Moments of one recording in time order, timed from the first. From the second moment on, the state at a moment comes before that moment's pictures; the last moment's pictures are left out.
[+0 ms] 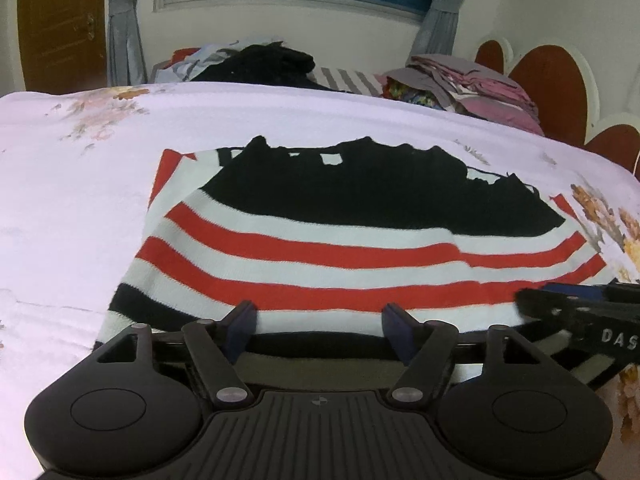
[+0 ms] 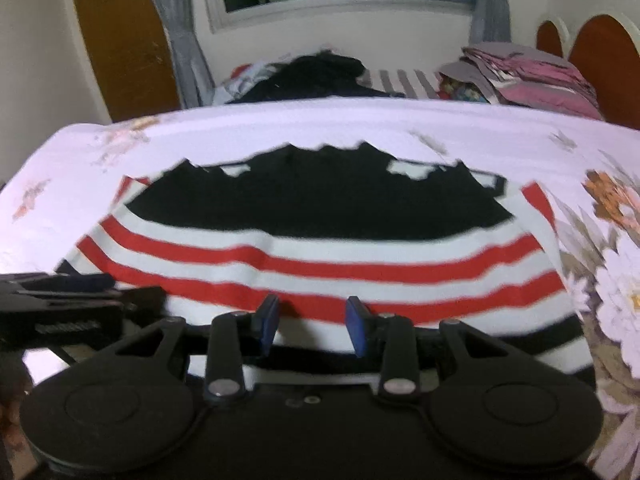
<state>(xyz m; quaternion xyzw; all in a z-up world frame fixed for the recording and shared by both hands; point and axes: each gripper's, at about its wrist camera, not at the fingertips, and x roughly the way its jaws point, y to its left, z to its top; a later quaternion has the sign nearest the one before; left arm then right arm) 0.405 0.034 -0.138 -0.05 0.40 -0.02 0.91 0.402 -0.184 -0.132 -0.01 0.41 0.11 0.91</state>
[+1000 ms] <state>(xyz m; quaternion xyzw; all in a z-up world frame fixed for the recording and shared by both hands) 0.376 0.051 -0.145 -0.01 0.41 0.00 0.91 0.377 -0.275 -0.141 -0.04 0.47 -0.01 0.88</state>
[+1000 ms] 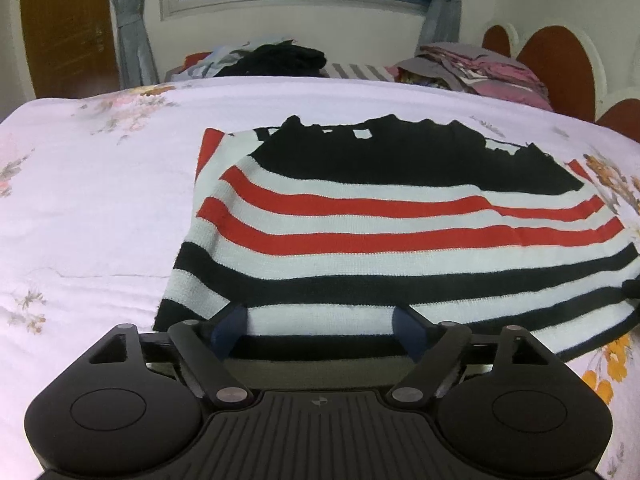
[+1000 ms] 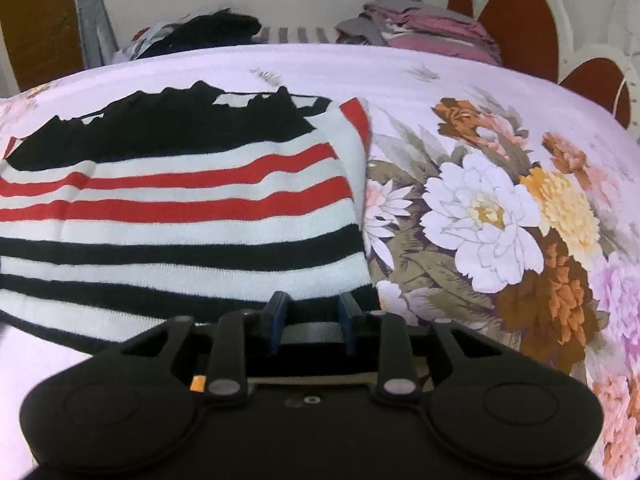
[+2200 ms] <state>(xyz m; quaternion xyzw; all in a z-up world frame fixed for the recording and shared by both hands) 0.364 0.110 -0.168 -0.34 0.39 0.06 0.85 0.417 -0.160 -0.122 -0.04 0.40 0.15 0.91</state>
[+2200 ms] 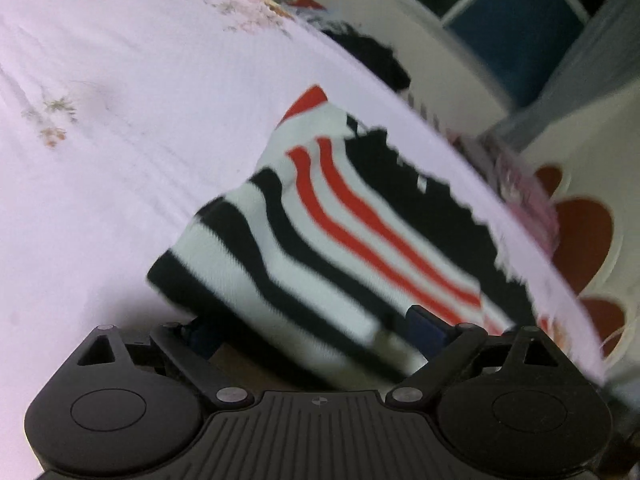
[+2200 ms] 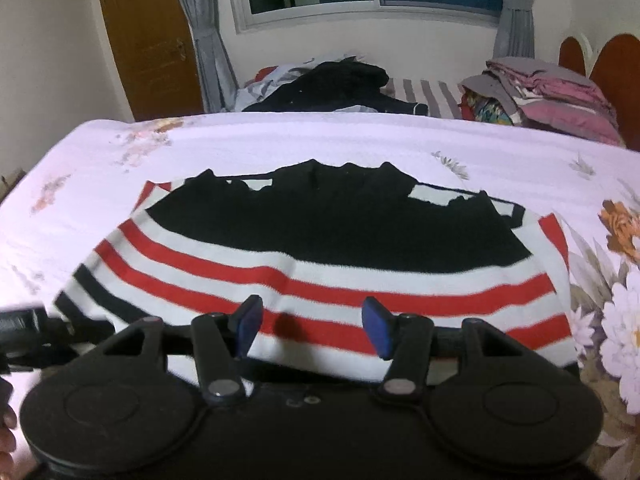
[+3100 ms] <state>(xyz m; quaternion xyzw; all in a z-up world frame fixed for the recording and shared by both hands) 0.404 0.055 -0.099 -0.25 0.26 -0.05 0.93 0.415 -0.194 -0.127 0.00 0.37 0.11 0.92</state>
